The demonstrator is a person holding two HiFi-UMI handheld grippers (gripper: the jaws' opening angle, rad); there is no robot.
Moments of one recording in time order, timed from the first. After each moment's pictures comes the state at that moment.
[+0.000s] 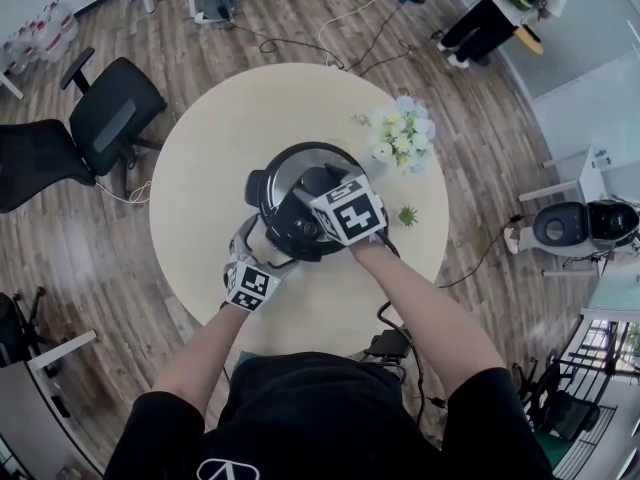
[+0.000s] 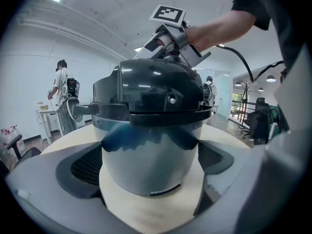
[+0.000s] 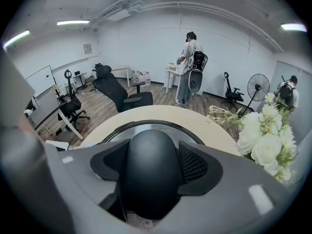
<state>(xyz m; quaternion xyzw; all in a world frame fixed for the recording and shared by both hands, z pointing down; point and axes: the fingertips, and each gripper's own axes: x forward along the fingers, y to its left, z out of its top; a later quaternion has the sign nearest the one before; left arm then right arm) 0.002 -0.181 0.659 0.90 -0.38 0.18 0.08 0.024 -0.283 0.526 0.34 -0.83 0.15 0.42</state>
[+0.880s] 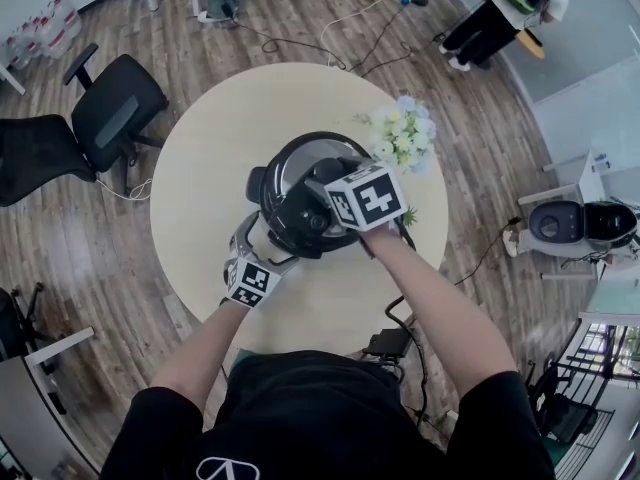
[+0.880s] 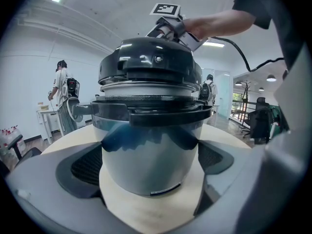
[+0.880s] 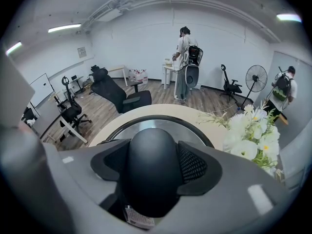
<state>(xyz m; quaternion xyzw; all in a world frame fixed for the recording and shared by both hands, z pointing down) -0.001 -0.181 0.659 0.90 -0.38 0.18 0.08 0.036 -0.284 0.491 0.35 -0.81 0.19 0.42</state>
